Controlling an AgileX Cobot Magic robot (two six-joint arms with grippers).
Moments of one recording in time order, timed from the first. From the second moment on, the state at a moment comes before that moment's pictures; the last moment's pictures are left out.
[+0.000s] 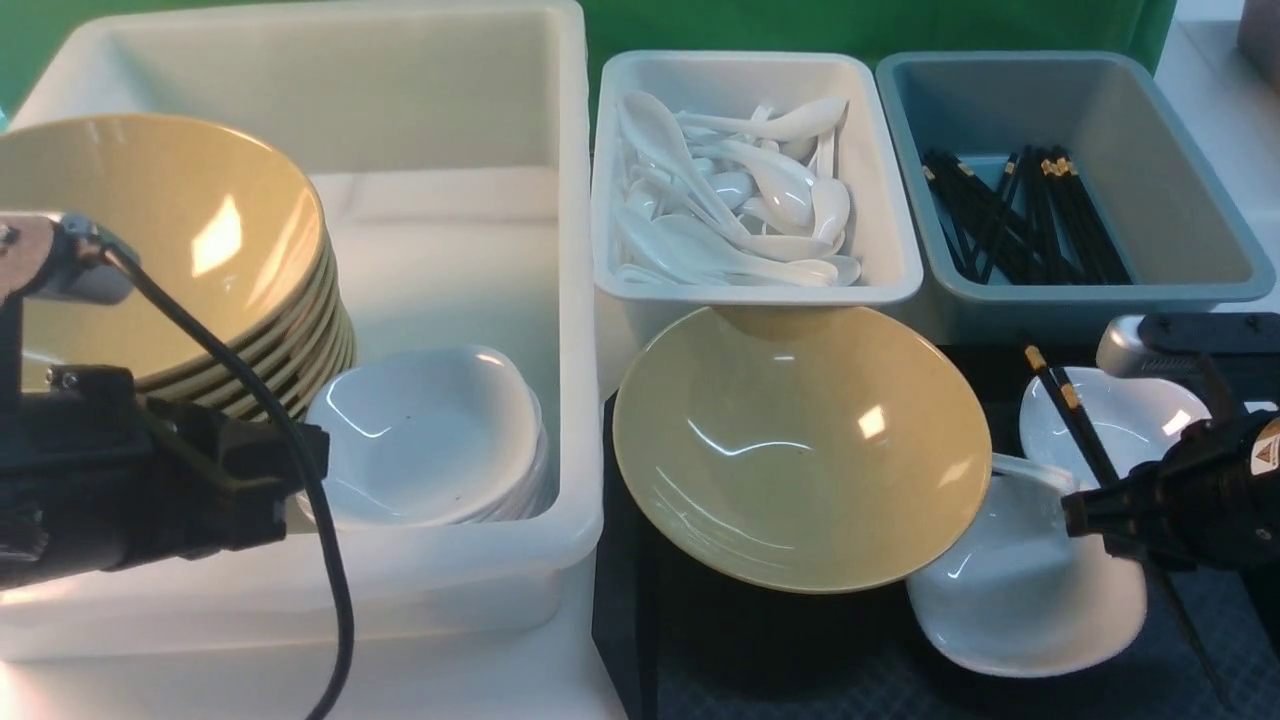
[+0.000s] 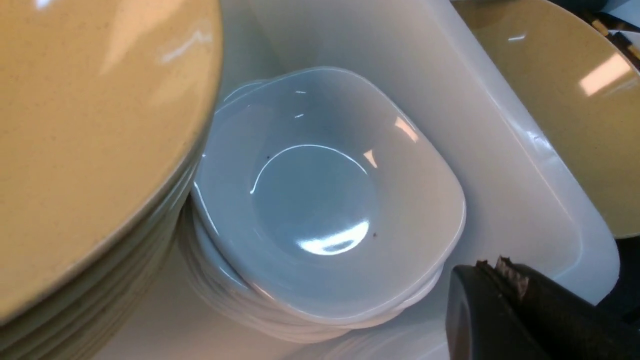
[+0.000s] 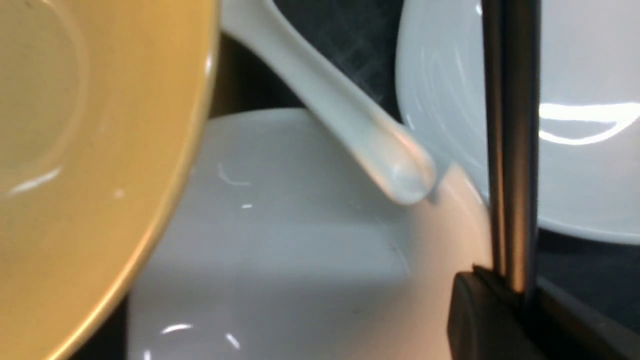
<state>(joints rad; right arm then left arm) 0.20 1.36 -0.68 -0.01 0.51 0.24 -0.01 0.87 -0.64 -0.74 0.75 0.62</state>
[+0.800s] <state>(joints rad) 0.20 1.43 -0.68 -0.02 0.51 0.23 -0.01 0.87 -0.54 -0.77 0.64 0.62</state>
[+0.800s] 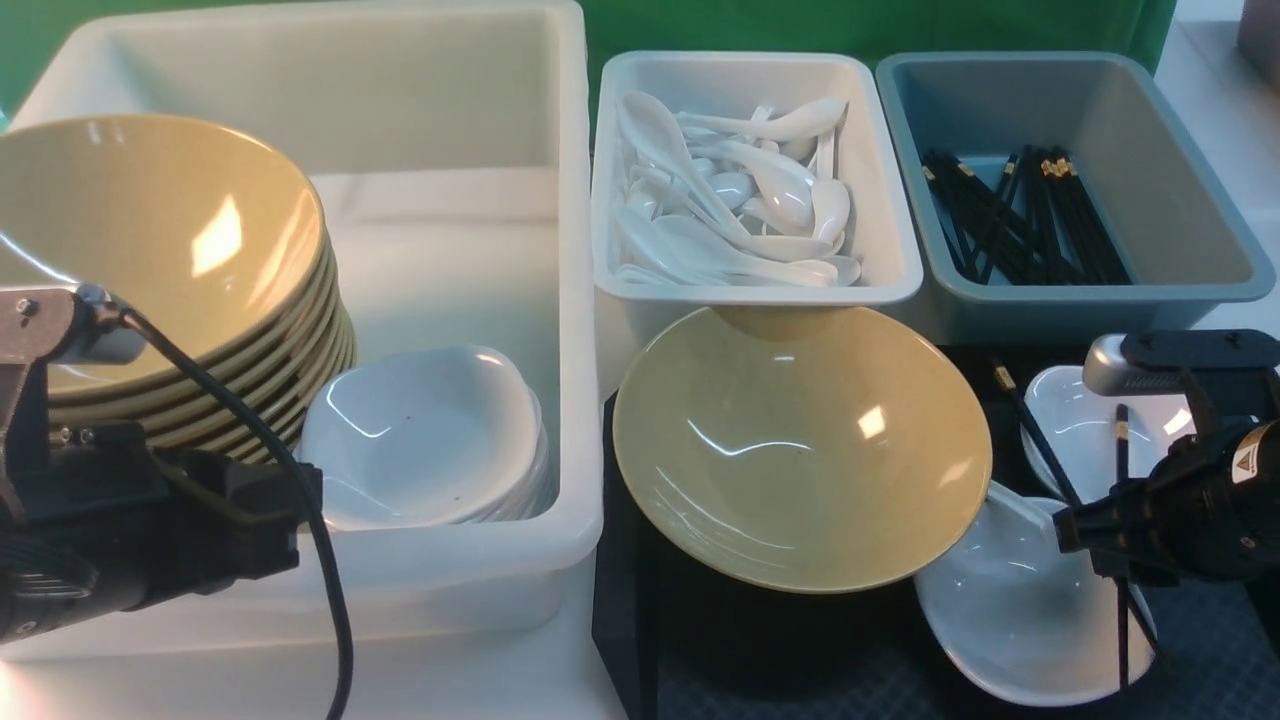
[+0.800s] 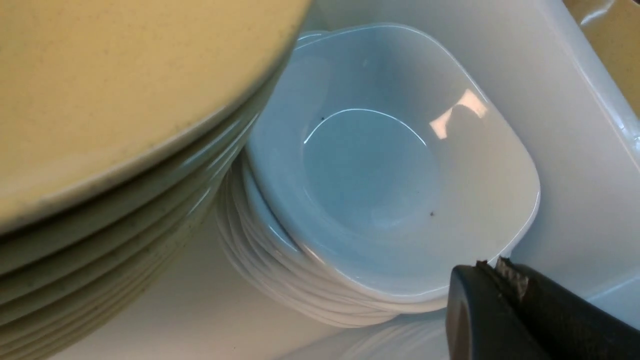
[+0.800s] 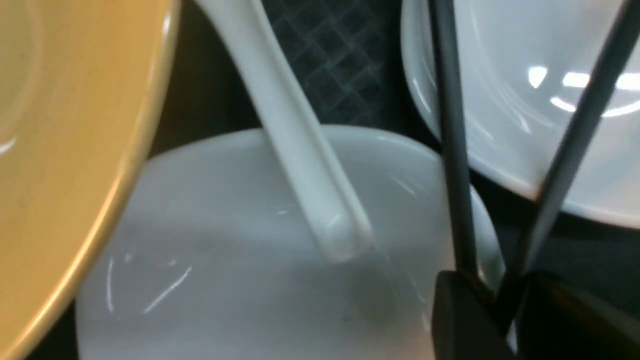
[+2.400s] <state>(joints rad) 0.10 1.65 -1.03 -0.02 -0.45 0.03 -0.01 0.87 -0.54 -0.79 0.62 0.64</state>
